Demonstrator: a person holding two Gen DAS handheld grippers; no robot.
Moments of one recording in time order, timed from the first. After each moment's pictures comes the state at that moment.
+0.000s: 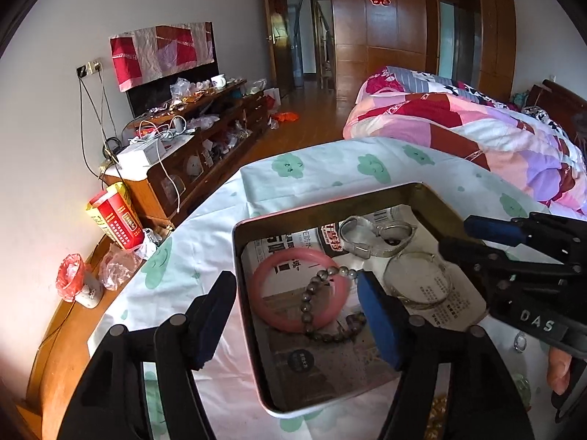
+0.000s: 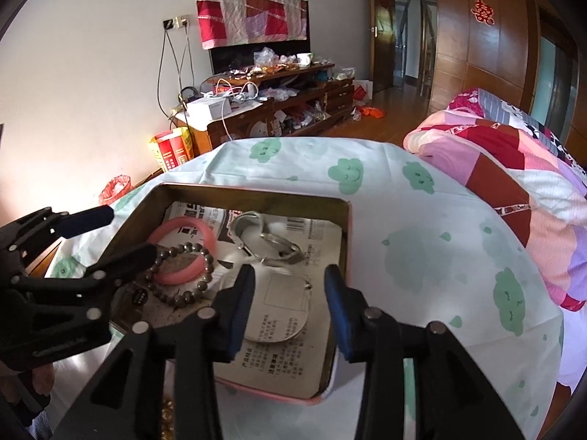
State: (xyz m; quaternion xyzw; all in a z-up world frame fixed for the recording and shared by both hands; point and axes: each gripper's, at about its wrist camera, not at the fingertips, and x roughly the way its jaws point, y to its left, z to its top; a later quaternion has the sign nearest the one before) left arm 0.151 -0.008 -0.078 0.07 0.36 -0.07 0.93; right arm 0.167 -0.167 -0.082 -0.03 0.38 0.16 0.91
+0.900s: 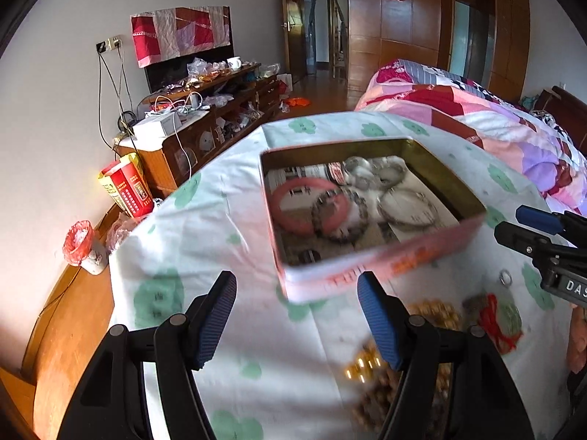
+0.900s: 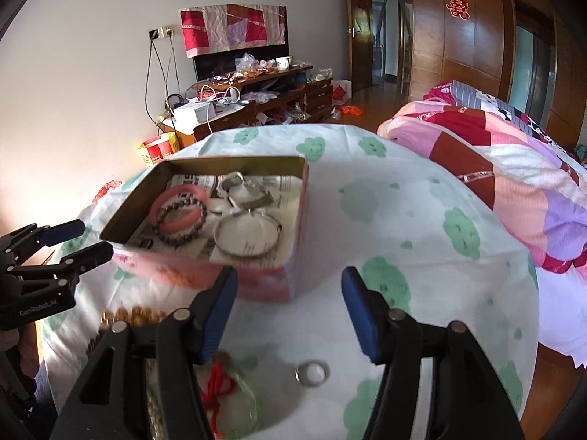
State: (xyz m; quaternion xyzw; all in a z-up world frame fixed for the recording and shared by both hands) left arm 0.077 0.009 -0.089 0.04 0.38 -0.06 0.92; right arm 0.097 -0.204 -0.085 -0.02 0.37 0.12 0.92
